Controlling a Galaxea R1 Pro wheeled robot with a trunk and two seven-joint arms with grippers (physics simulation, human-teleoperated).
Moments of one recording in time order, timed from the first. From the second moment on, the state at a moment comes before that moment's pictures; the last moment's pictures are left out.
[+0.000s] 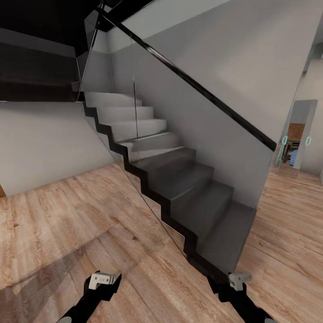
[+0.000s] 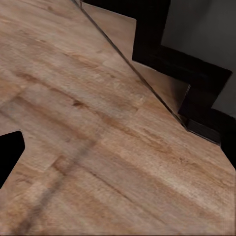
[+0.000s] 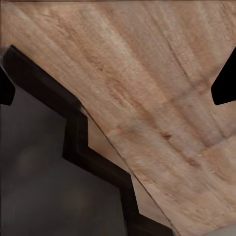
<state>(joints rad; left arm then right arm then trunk) -0.06 0.03 0.01 -1.13 0.00 0.01 -0.19 -0.05 -0.02 -0.15 -1.15 -0.01 0.04 0.35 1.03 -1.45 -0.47</state>
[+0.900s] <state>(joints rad) -0.06 0.03 0.00 -0.98 0.00 -0.09 -0.12 -0.05 -0.02 -0.17 -1.12 -0.01 0.04 0.35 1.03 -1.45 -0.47</state>
